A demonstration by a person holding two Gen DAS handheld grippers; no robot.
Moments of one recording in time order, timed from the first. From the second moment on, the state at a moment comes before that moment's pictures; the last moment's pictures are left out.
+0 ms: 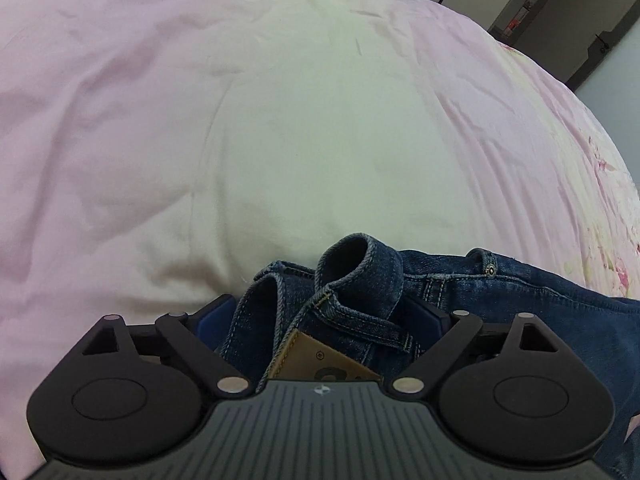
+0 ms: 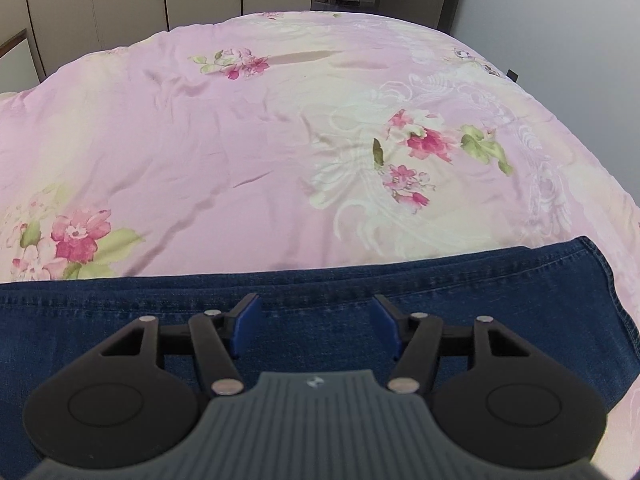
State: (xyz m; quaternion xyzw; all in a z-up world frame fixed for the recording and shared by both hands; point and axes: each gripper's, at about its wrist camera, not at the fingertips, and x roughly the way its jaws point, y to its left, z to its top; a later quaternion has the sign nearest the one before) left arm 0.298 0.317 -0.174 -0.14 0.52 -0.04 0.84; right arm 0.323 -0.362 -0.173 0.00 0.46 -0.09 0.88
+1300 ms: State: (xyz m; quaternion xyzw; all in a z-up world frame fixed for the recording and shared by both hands) left arm 0.256 0.254 -0.085 -0.09 0.47 0.08 0.88; right arm 0.278 -0.550 -0.147 0.01 0.41 -0.20 0.89
